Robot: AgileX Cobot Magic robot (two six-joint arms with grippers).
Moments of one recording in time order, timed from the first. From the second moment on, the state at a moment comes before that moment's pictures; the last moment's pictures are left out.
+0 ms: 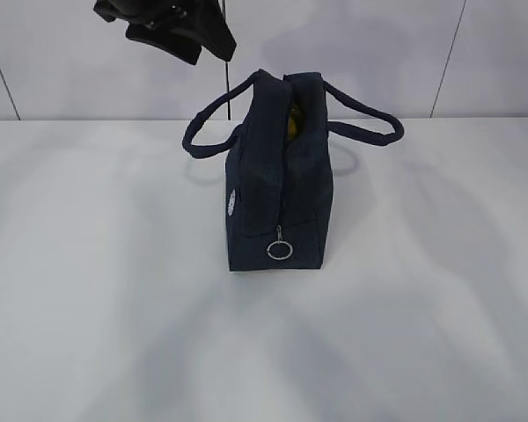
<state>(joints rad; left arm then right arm) -0.44 1.92 -1.90 -0.44 1.03 0.16 0.11 2.18 -2.46 0.75 1.12 -0.44</state>
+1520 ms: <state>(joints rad) -0.54 1.46 -1.90 -0.28 1.04 0.16 0.11 1.02 -1.90 0.55 1.02 -0.53</state>
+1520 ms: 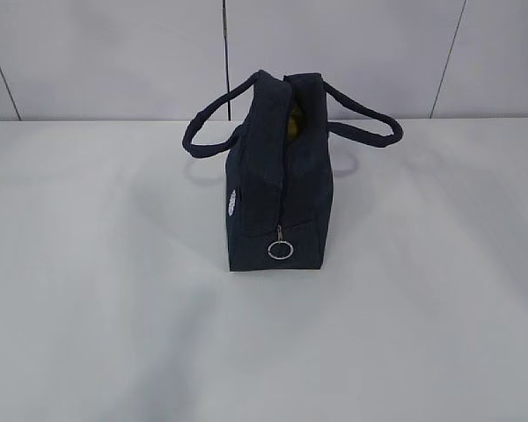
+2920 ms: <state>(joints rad) -0.63 1.10 -1.00 -0.20 0.62 0.16 0.11 0.71 -0.67 0.67 0.62 -0.58</state>
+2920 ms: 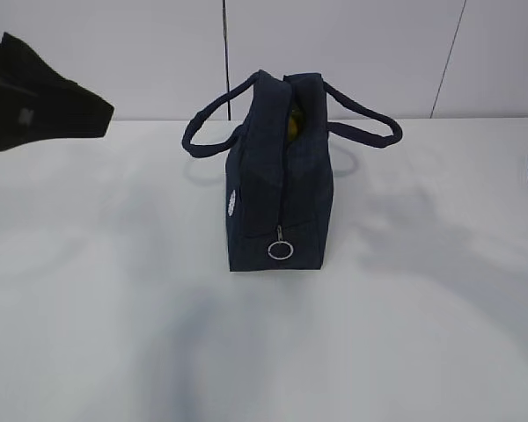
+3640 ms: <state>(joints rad) -0.63 1.10 -1.00 -0.21 0.61 0.16 0.11 1.26 -0.71 1.33 0.83 -1.40</state>
